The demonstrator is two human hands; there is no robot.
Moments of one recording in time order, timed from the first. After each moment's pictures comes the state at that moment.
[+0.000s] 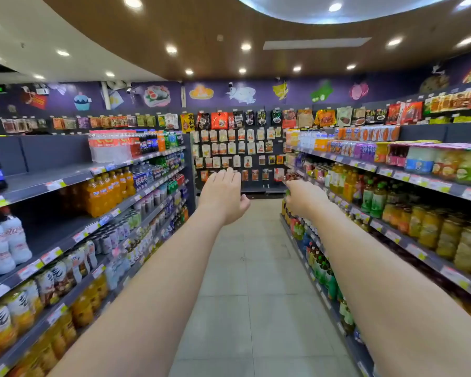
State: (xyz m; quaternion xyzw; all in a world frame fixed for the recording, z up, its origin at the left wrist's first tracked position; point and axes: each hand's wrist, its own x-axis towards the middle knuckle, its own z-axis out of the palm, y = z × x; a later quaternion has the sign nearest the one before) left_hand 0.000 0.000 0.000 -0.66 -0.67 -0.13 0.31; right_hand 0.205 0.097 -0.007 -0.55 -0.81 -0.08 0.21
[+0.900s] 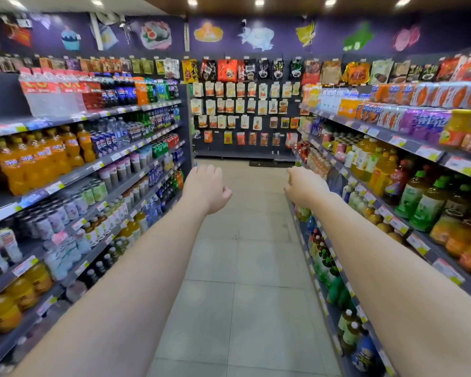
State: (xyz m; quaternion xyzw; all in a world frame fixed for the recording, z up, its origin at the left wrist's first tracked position) left_hand -0.034 0.438 -0.087 -0.62 -0.74 -0.08 0.24; right_hand 0.203 0.545 -0.078 -0.51 -0.84 -0.05 0.17
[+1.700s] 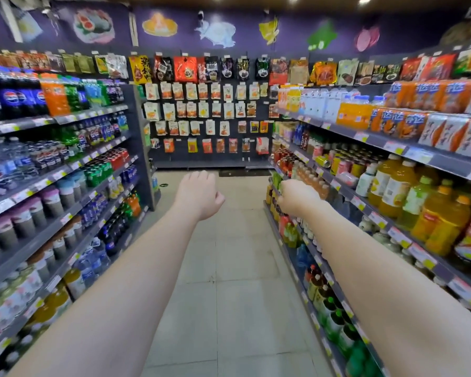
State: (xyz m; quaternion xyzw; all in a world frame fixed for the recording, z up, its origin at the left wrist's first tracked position) left_hand -0.203 0.959 -0.095 -0.67 -0.70 -0.11 0.22; right_hand 0.043 1.048 -0.104 -0.60 -0.79 -0.03 0.11
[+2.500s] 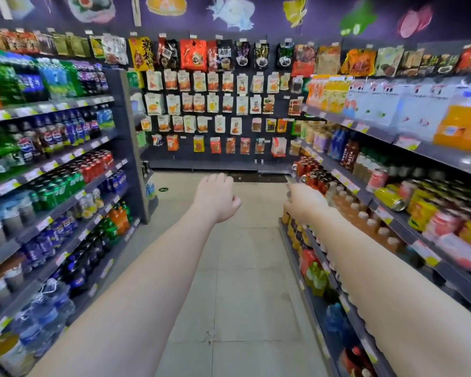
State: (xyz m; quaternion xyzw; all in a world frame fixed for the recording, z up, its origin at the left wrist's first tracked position) left_hand -0.316 1.509 -0.133 -0.68 -0.70 -0.10 0.17; right_hand -0.090 1.598 -0.144 -0.58 -0.81 -0.04 0.12
